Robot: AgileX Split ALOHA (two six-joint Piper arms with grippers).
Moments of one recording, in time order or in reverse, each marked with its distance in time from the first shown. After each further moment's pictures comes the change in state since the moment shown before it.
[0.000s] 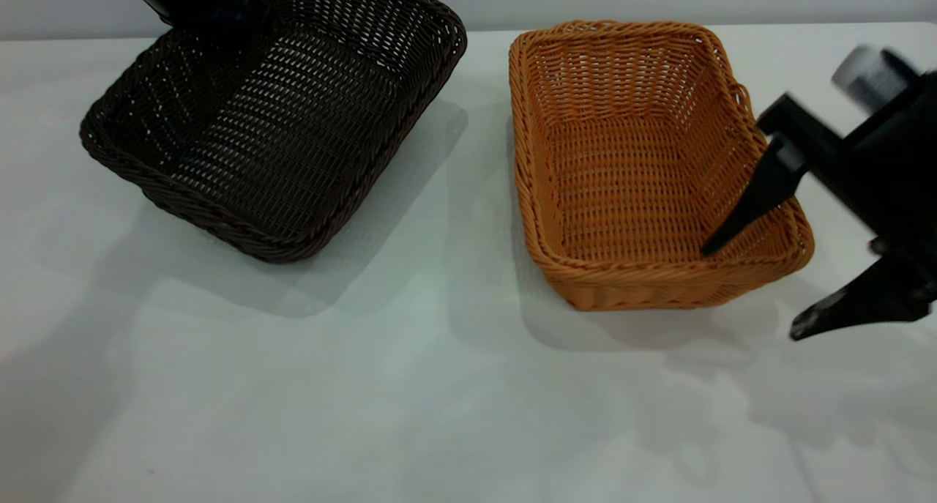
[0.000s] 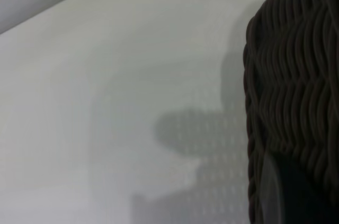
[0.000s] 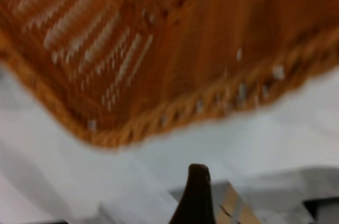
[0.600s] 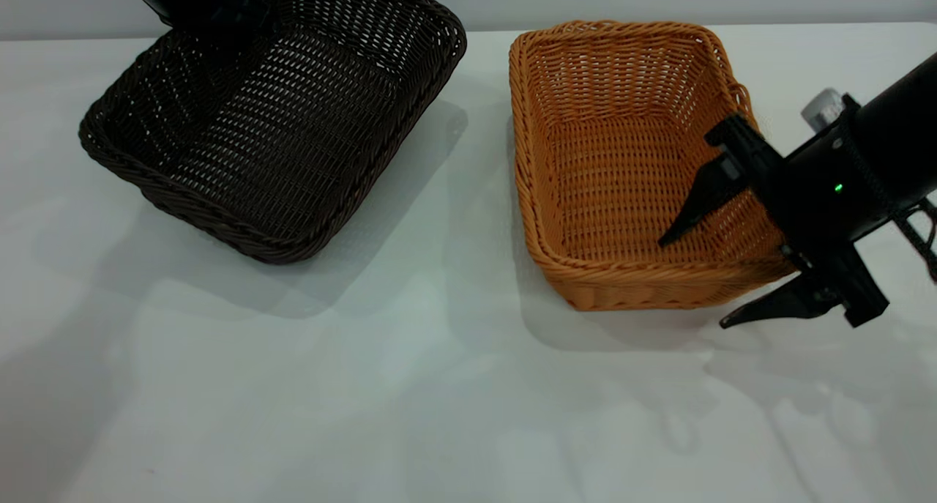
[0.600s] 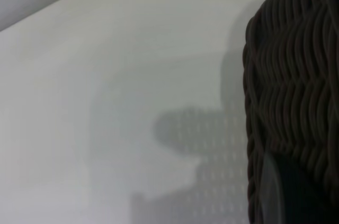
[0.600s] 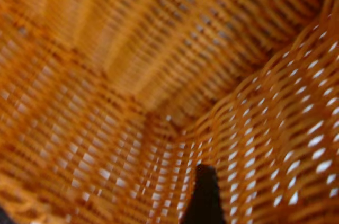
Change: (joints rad) left arm 0.000 0.000 0.000 -0.001 0.005 0.001; right arm 0.057 0.178 -0.084 0.311 -0.116 -0.033
